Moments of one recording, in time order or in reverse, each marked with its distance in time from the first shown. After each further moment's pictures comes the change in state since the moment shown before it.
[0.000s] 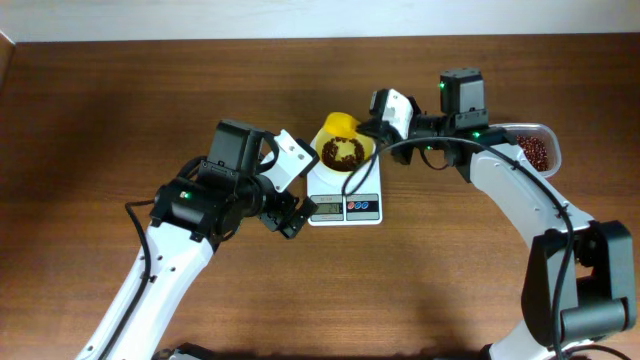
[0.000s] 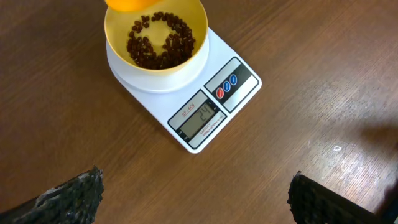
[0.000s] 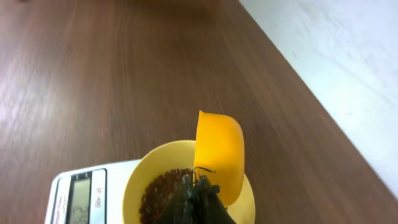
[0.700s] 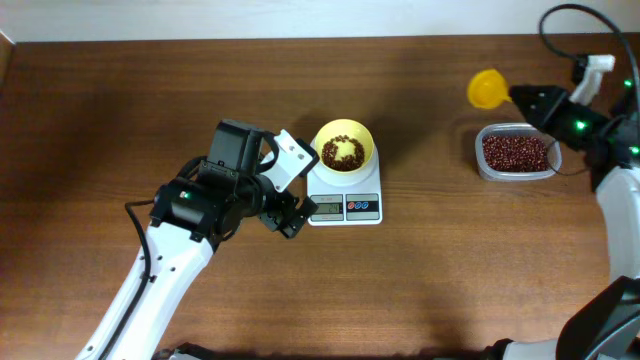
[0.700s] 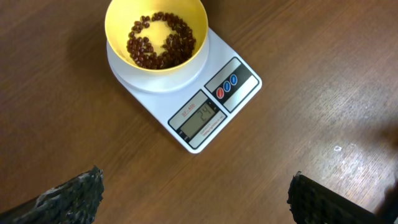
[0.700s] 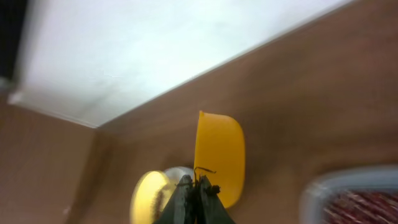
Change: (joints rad) left arm 0.000 0.000 0.000 0.000 0.000 0.000; right arm -0.590 -0.195 0.002 -0.150 0.054 1.079
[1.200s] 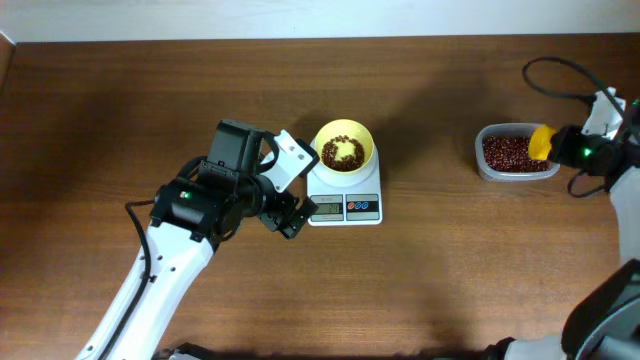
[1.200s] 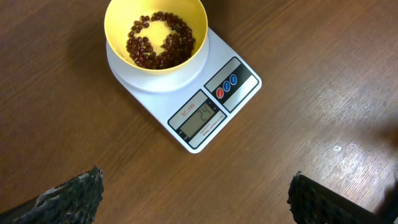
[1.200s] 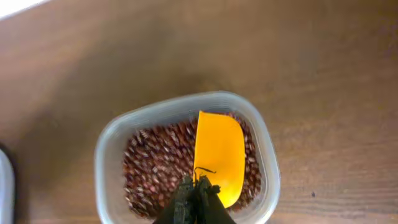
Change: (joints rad) left arm 0.000 0.000 0.000 0.000 0.000 0.000; right arm -0.074 0.066 0.000 -0.239 0.505 -0.446
